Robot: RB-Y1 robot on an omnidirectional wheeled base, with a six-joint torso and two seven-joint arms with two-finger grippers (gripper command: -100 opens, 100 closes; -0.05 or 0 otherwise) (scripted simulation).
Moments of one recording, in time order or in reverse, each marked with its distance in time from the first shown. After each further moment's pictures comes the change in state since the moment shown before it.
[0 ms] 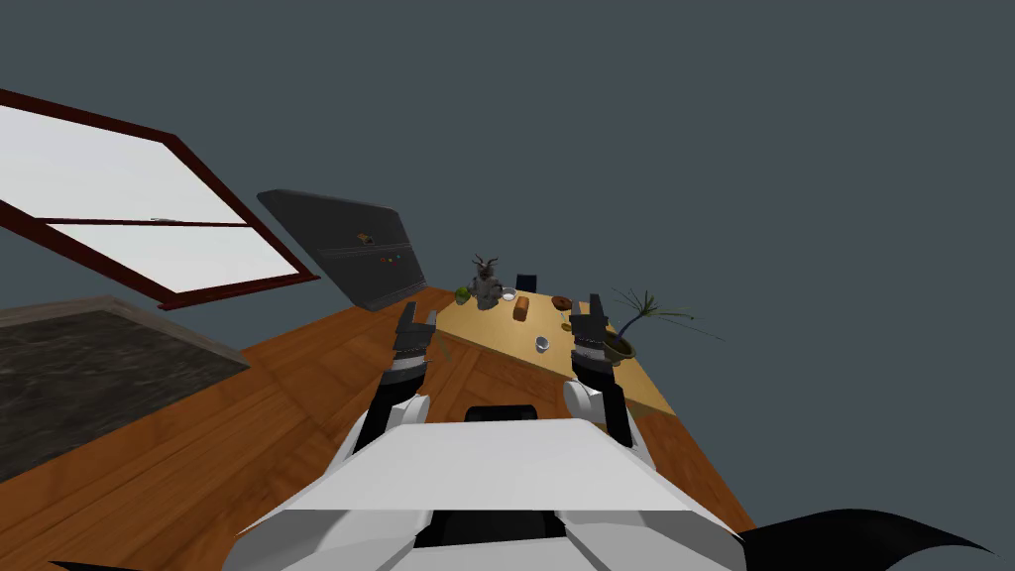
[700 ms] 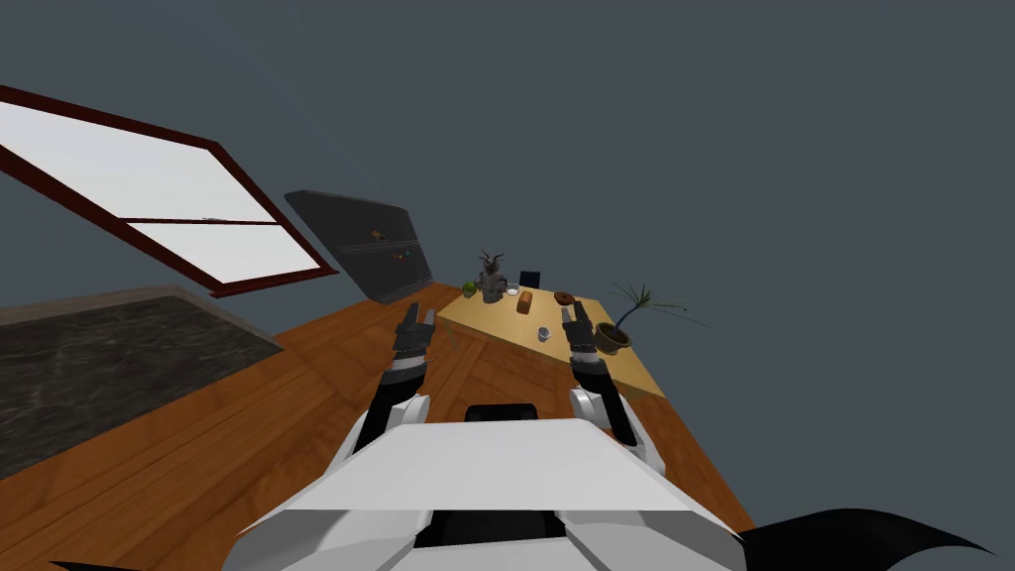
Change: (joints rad) left arm 0.000 0.000 0.000 0.000 0.000 0.000 0.000; right arm 0.007 -0.173 0.012 0.096 0.029 -0.002 -0.005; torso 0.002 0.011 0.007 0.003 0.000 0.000
